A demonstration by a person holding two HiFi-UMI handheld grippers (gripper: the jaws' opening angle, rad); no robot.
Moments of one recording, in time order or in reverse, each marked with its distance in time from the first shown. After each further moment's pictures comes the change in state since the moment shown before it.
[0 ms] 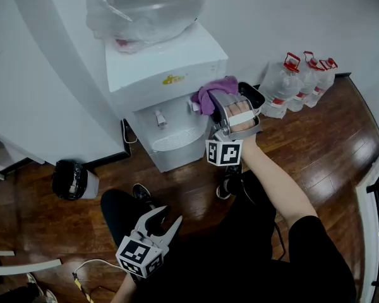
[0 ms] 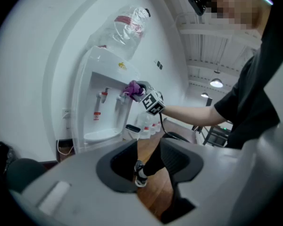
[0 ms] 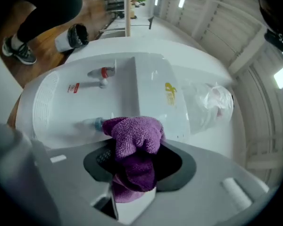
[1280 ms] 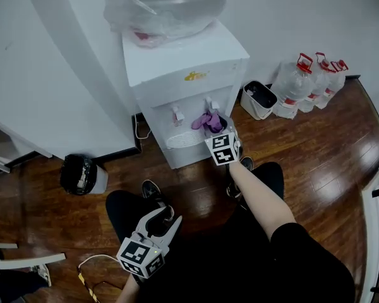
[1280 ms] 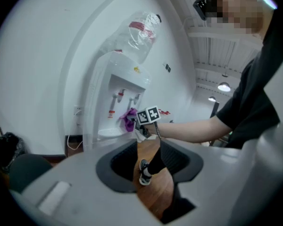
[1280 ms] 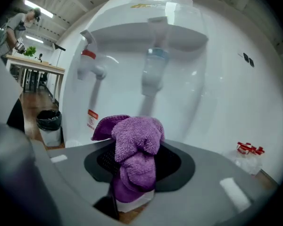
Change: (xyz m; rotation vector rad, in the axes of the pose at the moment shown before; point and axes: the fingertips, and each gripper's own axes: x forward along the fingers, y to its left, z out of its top) left arm -0.032 0.025 0.002 -0.083 0.005 0.067; right arm 0.017 0.177 -0.009 1.181 0.259 0.399
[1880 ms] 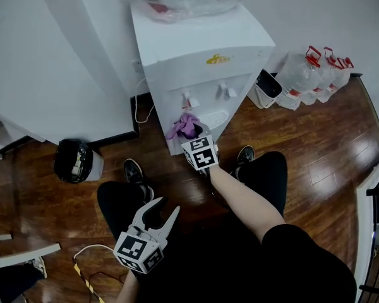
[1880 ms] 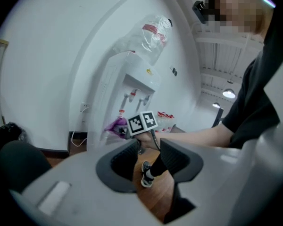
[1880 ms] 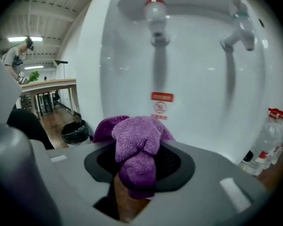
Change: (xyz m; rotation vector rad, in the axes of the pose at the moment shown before) left arm -0.004 0.038 0.002 -0.077 -0.032 0.031; right arm 0.023 0.148 -0.026 0.178 0.140 0.250
